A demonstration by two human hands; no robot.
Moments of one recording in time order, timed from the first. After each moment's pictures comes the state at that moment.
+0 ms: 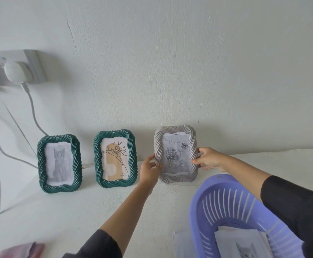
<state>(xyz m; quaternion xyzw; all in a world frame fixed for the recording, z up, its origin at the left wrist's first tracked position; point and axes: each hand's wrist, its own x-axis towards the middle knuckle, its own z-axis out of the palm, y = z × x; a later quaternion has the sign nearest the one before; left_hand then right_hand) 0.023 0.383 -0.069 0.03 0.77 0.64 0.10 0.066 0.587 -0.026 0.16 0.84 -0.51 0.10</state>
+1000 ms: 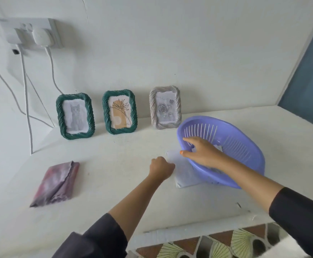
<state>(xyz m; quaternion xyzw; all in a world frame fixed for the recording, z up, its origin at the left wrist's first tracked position) 0.244 0.321 -0.075 0.09 0.90 0.37 0.22 0.308 0.448 -0.017 0.13 0.96 -0.27 -0.01</state>
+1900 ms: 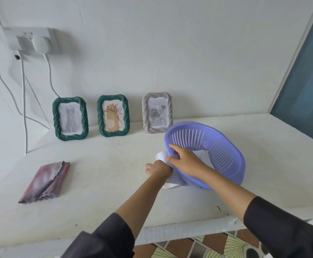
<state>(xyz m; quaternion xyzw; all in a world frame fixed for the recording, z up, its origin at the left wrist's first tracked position) 0.264 0.367 -0.069 -0.03 0.91 0.35 0.23 0.321 0.445 -0.027 0.12 0.93 -0.35 -0.02</state>
